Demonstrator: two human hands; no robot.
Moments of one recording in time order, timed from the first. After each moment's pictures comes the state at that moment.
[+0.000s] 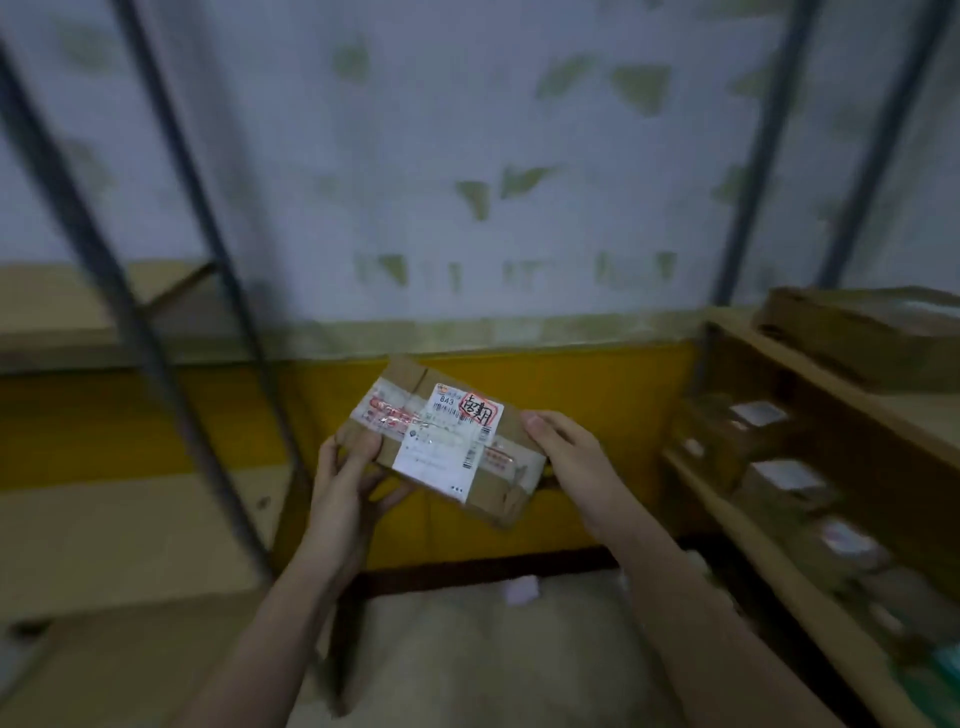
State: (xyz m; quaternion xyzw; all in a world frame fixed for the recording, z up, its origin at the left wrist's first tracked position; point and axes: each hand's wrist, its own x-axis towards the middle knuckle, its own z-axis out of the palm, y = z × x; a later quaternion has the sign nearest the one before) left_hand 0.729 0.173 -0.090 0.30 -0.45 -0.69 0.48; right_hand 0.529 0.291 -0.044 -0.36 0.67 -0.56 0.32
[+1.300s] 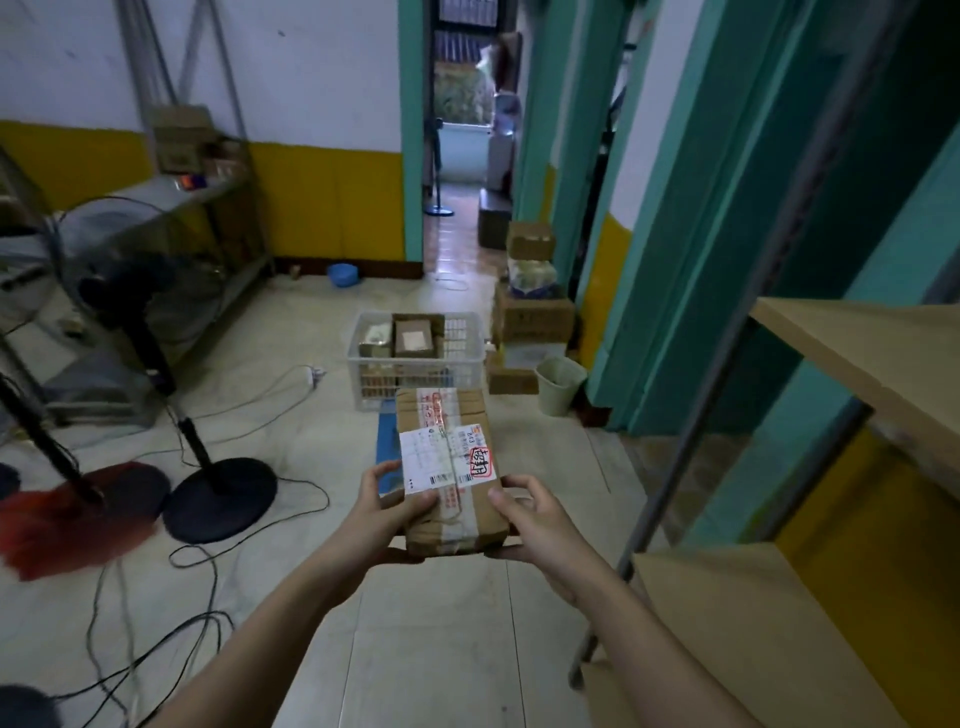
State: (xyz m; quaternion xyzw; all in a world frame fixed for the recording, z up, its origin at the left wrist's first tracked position) left_hand 1.571 0.002 -0.175 0.66 -0.12 -0.34 0.66; right_hand 1.463 -0.182 -0.155 -0.67 0.25 -0.04 0.70
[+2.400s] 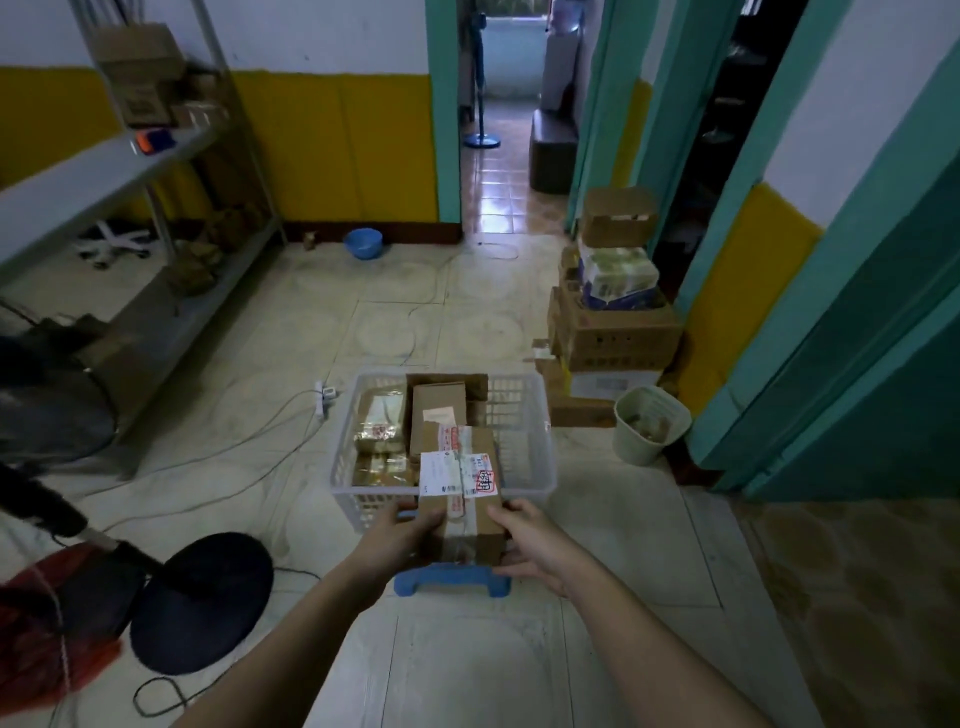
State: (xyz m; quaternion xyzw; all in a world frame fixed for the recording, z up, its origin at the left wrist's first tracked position) left_hand 2.159 -0.257 -0.269 0.72 0.02 -0.37 0.59; right_hand 2.084 -0.449 -0.263 -0.61 0.33 0.17 0.70
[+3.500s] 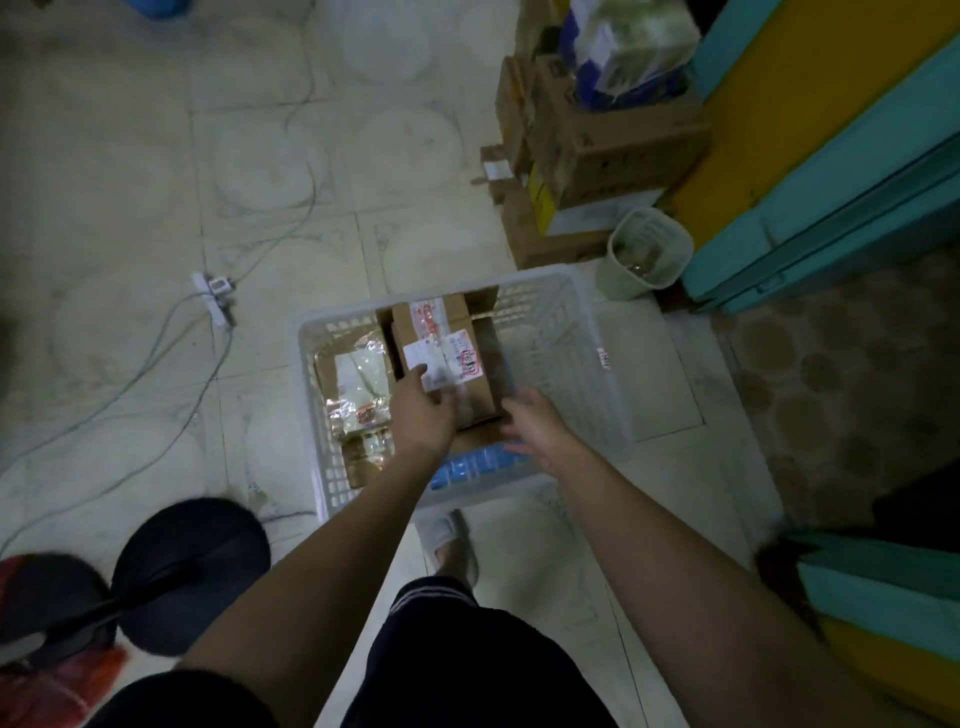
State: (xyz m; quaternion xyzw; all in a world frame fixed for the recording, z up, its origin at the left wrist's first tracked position) left_hand 2.464 -0.349 -0.387 0.83 -0.04 -0.34 0.45; right_hand 2.375 -0.469 -0.403 -0.50 0.56 0.11 0.65
